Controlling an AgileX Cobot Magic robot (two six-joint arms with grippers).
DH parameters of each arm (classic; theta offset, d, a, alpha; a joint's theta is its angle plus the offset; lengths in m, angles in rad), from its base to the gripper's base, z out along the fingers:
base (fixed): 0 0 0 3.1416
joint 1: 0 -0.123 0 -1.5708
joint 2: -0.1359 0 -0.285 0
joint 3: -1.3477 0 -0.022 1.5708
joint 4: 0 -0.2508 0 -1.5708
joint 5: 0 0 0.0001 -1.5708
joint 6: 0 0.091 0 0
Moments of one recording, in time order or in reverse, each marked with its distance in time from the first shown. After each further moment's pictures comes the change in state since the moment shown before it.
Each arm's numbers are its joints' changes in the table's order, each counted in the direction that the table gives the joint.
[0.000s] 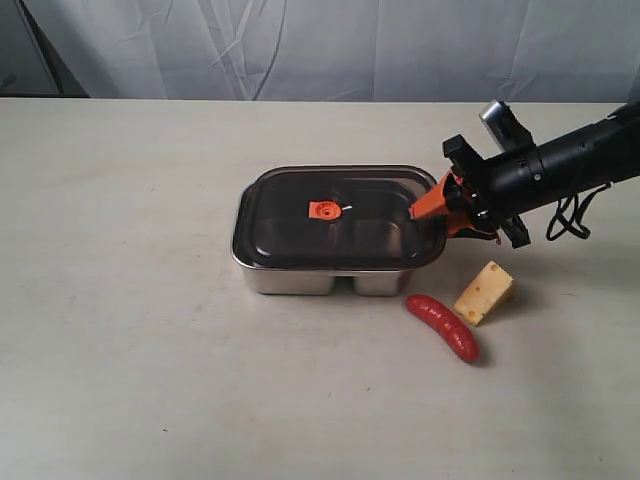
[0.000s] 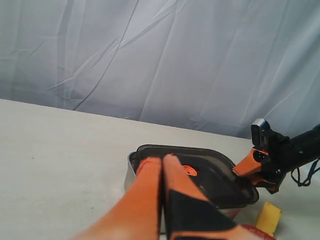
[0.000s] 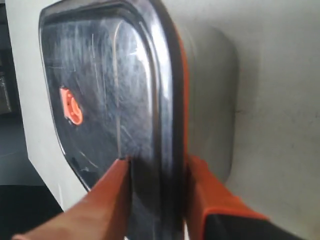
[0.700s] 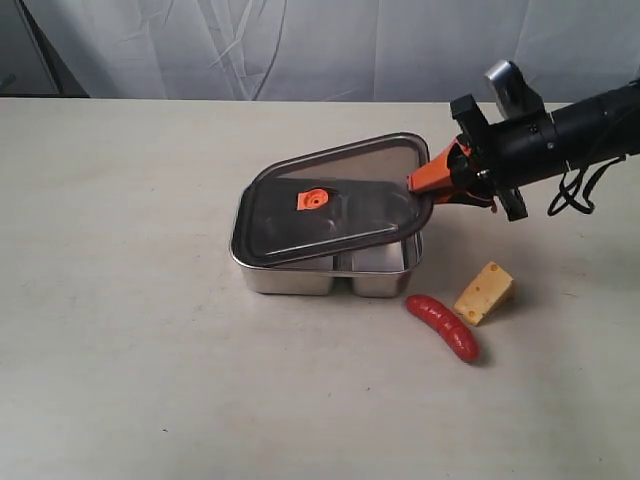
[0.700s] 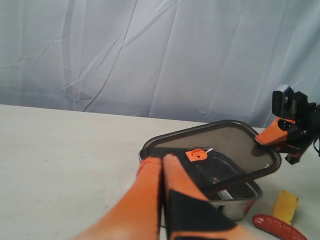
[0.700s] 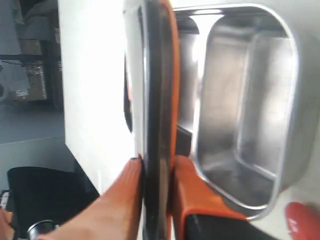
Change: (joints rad) left arm 0.000 0.000 0.000 -0.081 0.000 0.000; right arm 0.000 0.111 0.000 -0.052 -0.109 0.000
